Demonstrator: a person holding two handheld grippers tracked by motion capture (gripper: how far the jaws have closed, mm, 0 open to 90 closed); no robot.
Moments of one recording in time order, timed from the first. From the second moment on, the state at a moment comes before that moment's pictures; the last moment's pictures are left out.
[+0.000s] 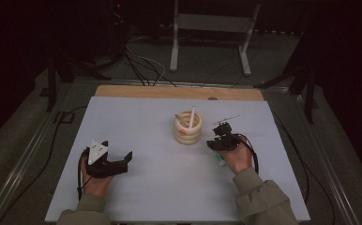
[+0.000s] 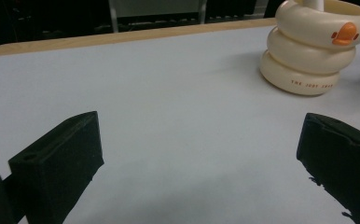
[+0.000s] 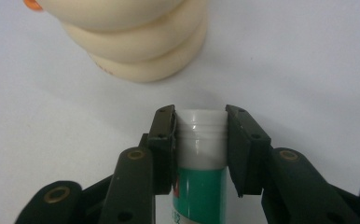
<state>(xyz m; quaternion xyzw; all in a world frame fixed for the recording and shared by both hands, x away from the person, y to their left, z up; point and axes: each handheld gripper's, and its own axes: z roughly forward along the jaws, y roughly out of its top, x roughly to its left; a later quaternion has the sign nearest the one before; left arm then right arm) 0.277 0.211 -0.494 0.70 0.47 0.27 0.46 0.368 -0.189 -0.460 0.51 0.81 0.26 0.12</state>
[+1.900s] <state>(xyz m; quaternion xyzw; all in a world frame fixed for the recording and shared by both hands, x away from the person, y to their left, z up) 0.277 0.211 -0.494 0.70 0.47 0.27 0.46 0.383 -0.189 -0.394 0.48 0.78 0.37 0.16</state>
